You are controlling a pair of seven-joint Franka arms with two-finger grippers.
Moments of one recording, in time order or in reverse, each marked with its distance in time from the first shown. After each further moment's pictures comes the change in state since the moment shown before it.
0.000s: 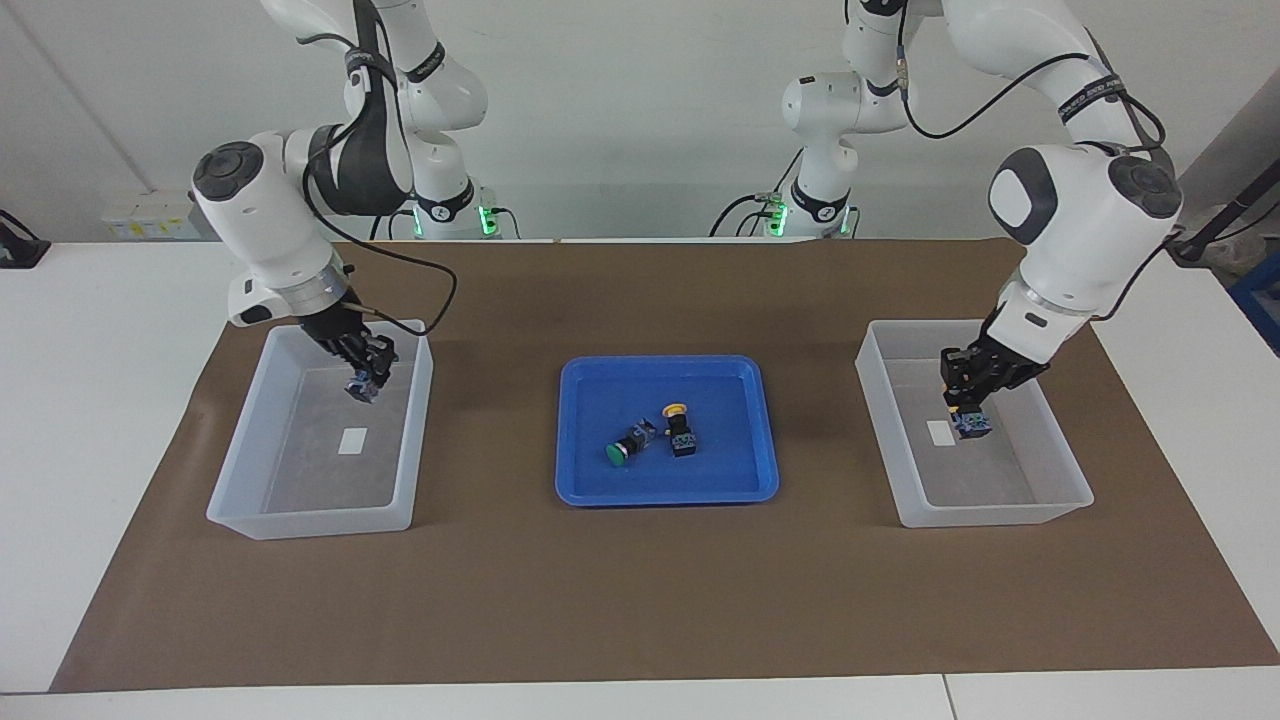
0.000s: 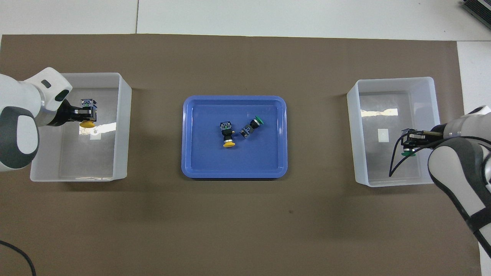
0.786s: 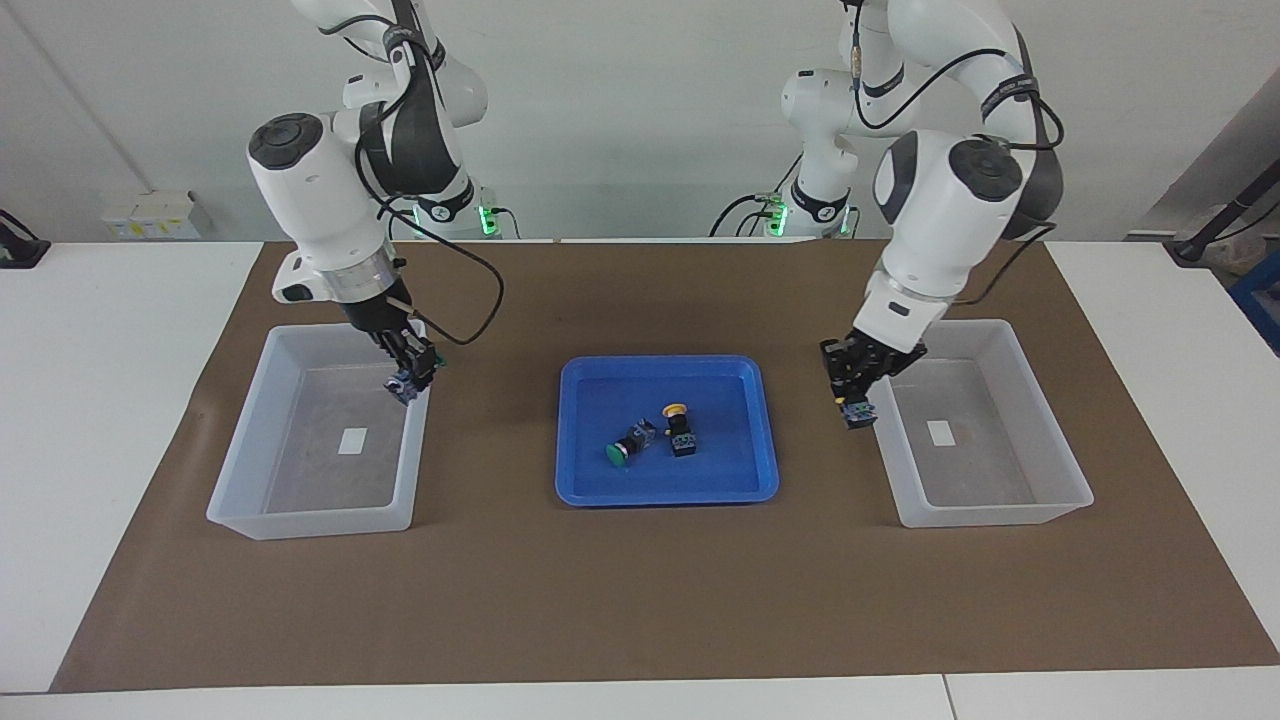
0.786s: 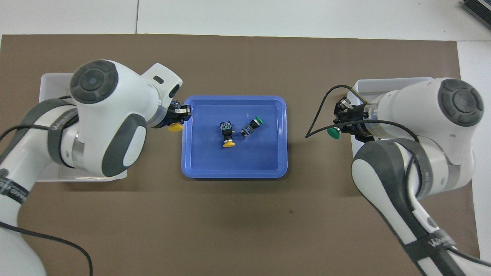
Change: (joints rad) left arm -0.201 0.021 0.004 0.259 0.000 -0.253 -0.265; right arm 0.263 -0.053 0.002 0.180 0.000 -0.176 0.754
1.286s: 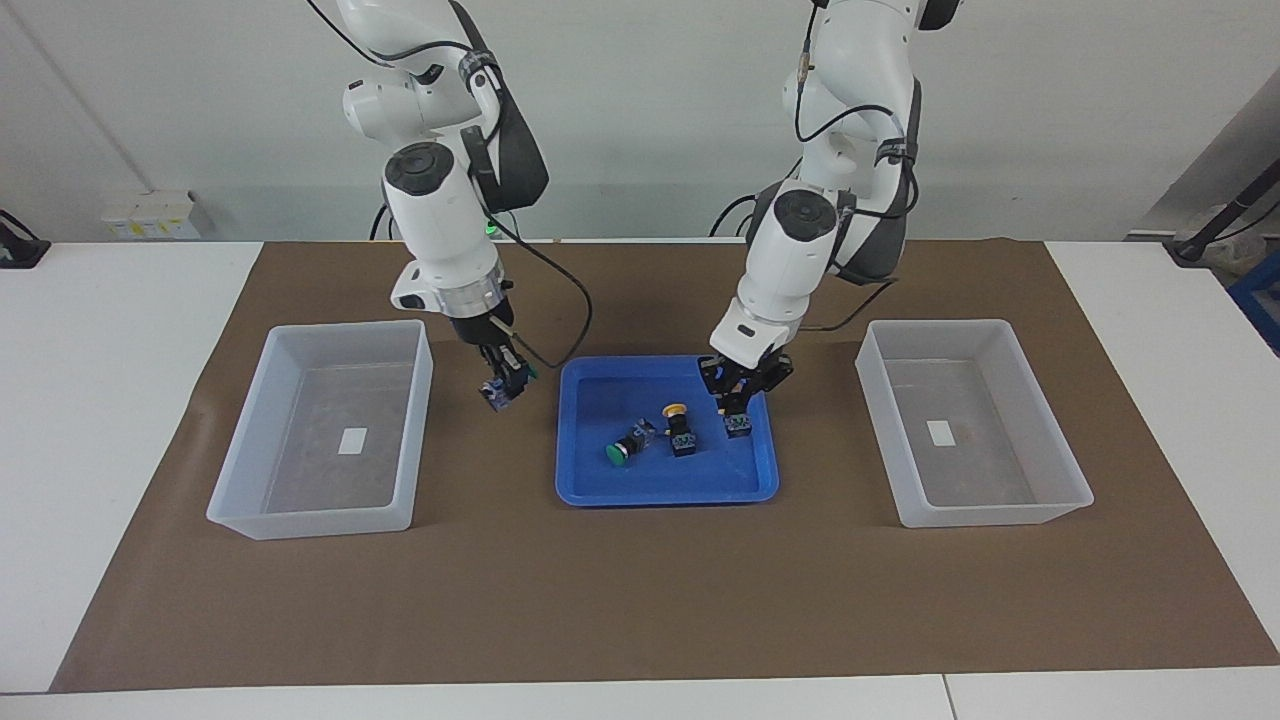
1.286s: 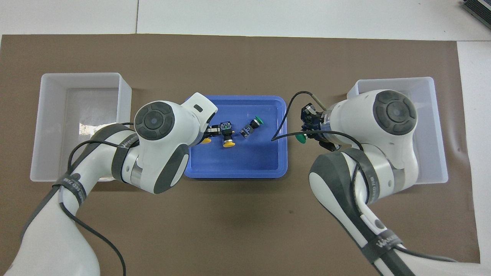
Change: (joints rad) left arm -0.270 0.042 -0.015 -0.128 0.000 0.199 -0.302; right arm 0.190 0.066 0.004 0.020 0.000 0.085 0.446
